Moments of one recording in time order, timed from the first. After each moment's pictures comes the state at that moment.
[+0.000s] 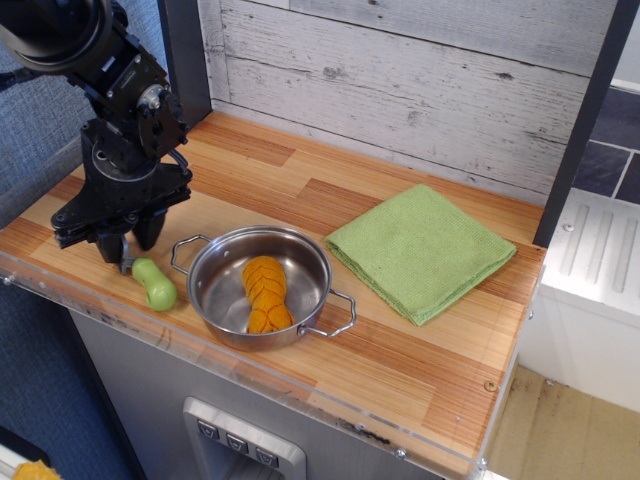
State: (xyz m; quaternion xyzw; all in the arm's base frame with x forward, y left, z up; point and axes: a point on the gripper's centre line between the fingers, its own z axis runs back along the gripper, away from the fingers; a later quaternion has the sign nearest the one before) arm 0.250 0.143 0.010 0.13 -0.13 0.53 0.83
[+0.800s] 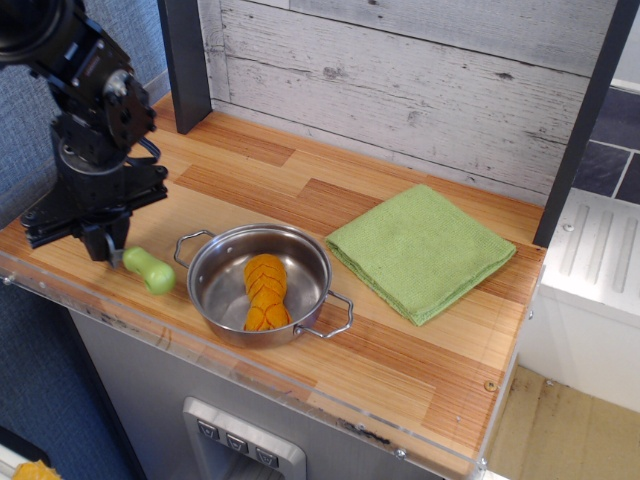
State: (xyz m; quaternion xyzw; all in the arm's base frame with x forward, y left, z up) arm 0.240 0.157 0.021 0.12 -0.14 0.53 0.83
